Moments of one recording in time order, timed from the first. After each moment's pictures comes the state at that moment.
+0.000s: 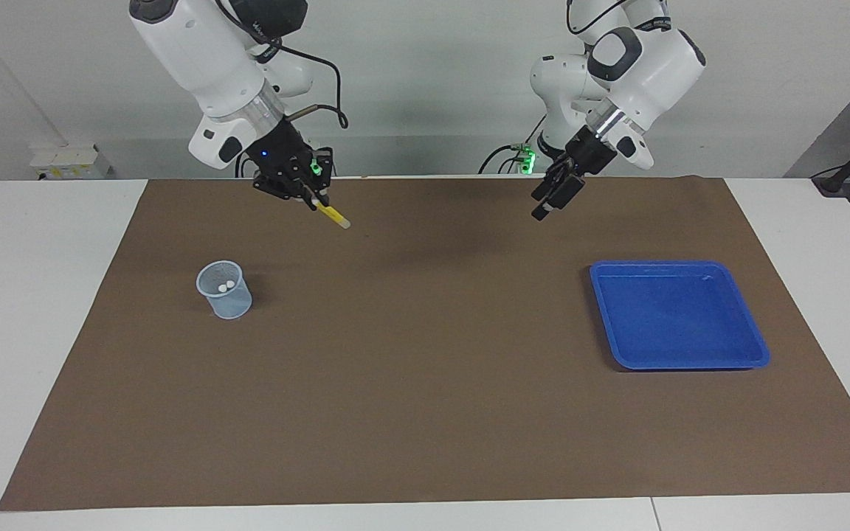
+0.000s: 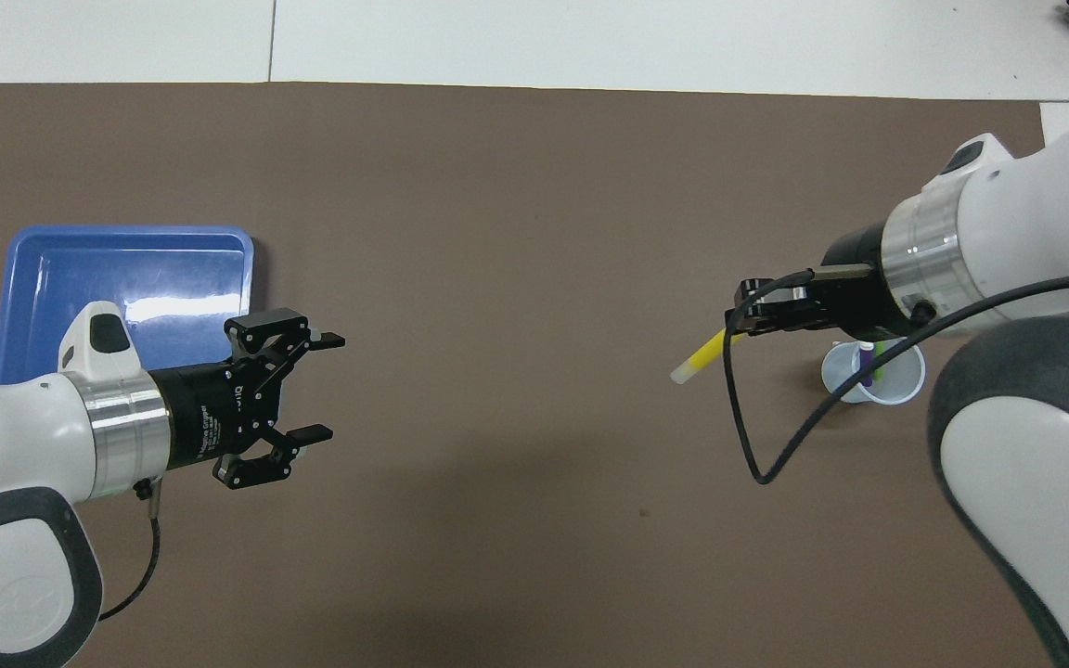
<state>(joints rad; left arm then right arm) -0.18 -0.36 -0.13 -2.32 -0.79 2.24 -1.10 0.13 0.02 0.13 -1.62 0.35 1.71 0.24</state>
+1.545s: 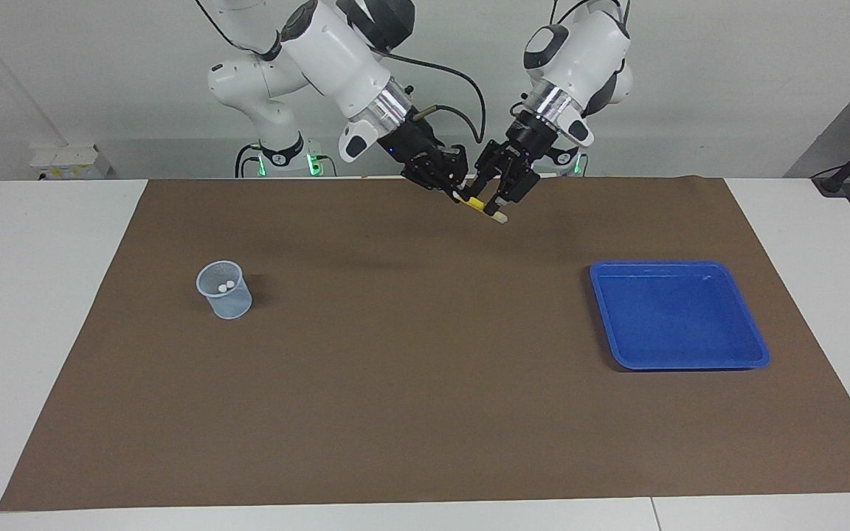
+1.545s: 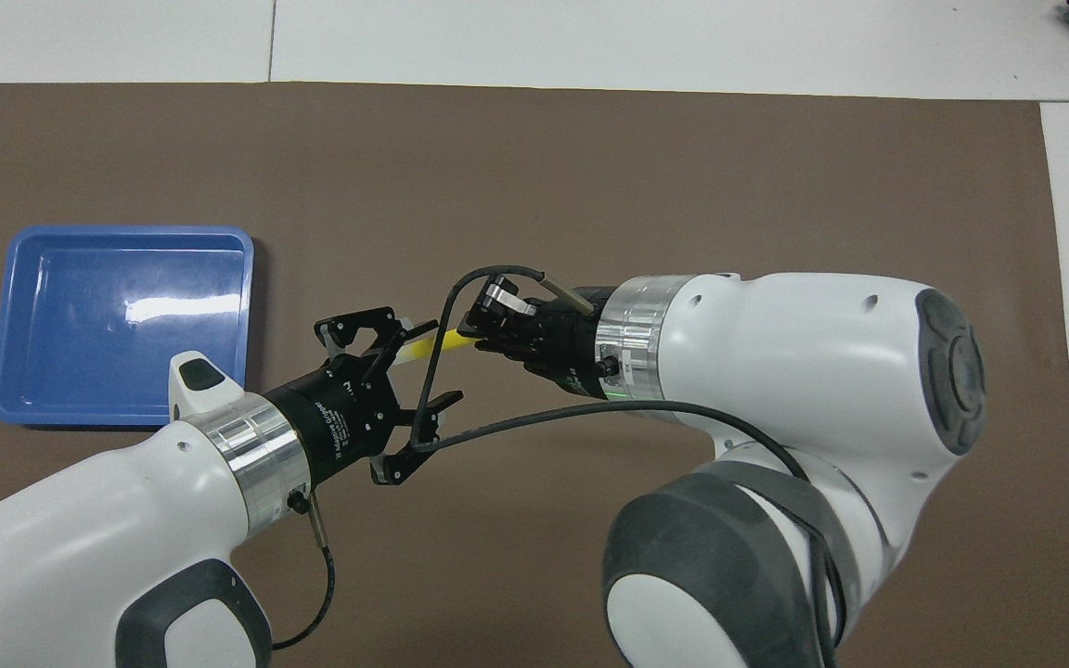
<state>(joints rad) -0.39 -0.33 -0.20 -2.33 -0.81 2.66 -1.70 0.43 0.02 0.14 -1.81 0.63 2.30 0.78</state>
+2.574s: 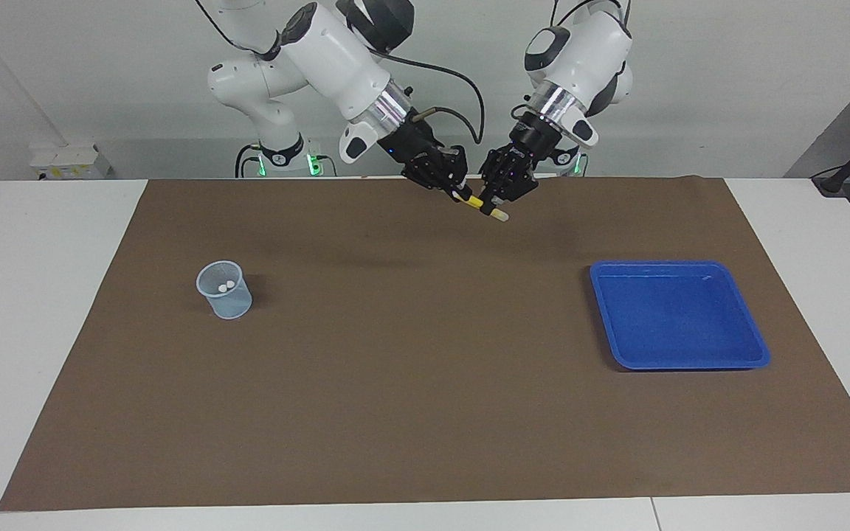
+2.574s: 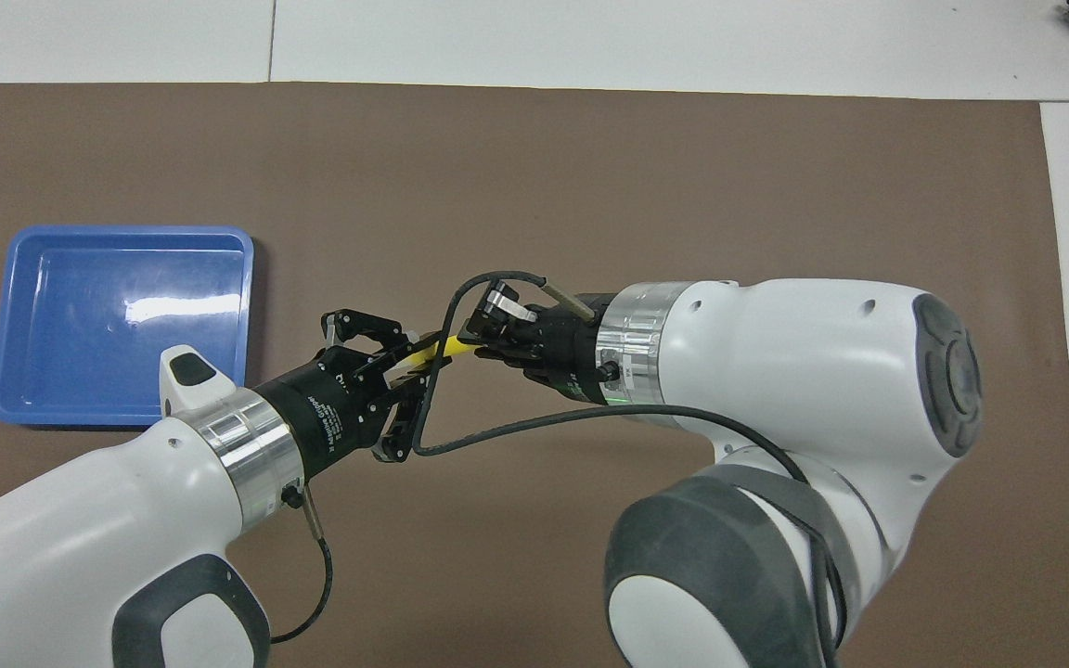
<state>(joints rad) -0.39 -0.33 -0.19 -2.33 -0.81 2.68 -1.67 0.43 0.01 0.14 -1.83 0.65 2.30 0.78</state>
